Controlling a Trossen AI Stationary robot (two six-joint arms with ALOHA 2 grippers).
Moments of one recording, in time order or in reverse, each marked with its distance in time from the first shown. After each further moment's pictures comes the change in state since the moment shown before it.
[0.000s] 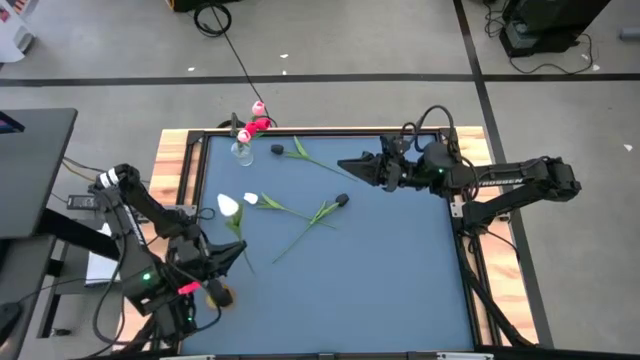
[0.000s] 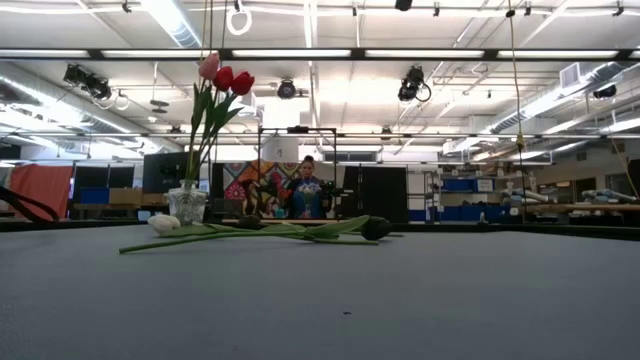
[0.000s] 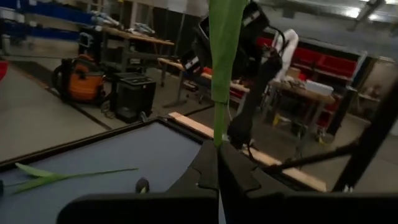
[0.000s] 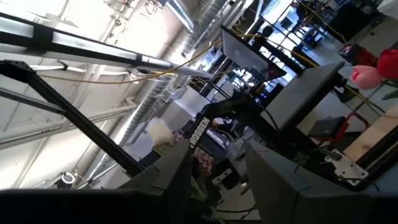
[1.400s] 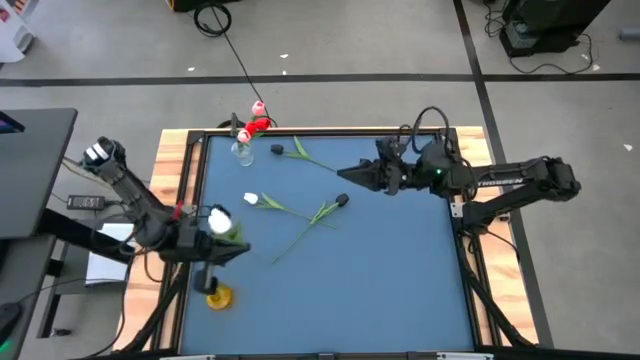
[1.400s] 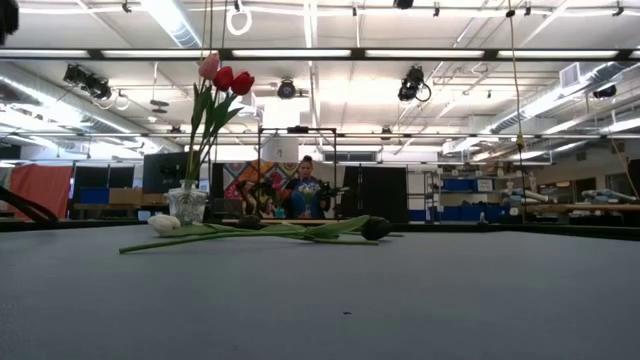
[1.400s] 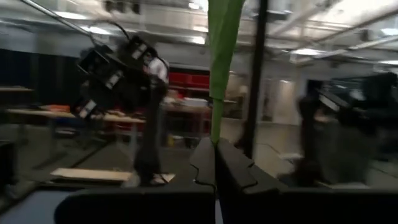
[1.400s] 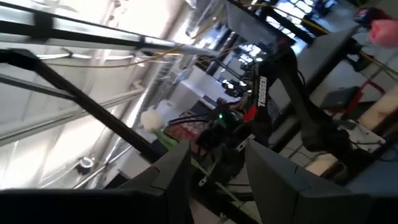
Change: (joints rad) left arm 0.213 -0.529 -0.830 2.107 0.800 1.886; right arm 0.006 0.000 0.000 -0.034 -0.093 0.069
